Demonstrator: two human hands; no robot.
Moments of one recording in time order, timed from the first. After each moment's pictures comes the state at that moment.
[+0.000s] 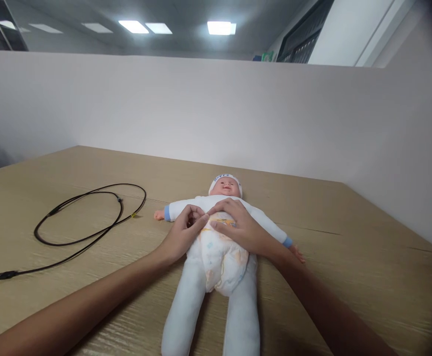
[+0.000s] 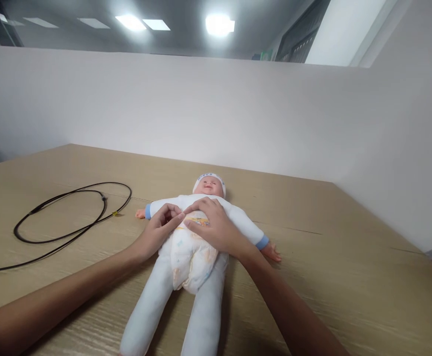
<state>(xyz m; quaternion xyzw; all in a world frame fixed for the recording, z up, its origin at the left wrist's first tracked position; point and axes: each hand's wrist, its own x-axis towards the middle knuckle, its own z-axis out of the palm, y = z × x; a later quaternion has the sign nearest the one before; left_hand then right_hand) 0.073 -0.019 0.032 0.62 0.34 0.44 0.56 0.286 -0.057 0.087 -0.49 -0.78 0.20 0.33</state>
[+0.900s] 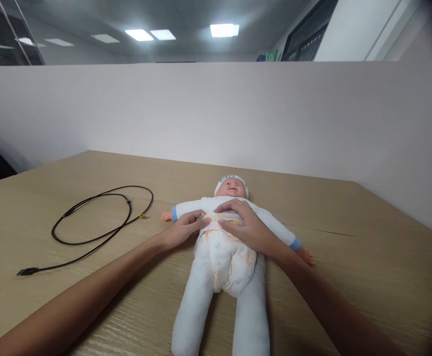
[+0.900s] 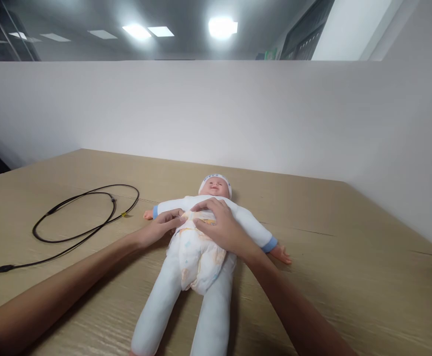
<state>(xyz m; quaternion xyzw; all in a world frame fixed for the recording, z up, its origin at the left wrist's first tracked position) 0.046 0.019 0.027 0.68 0.24 0.28 0.63 0.283 -0.051 0.077 -0.52 -0.74 0.21 0.38</state>
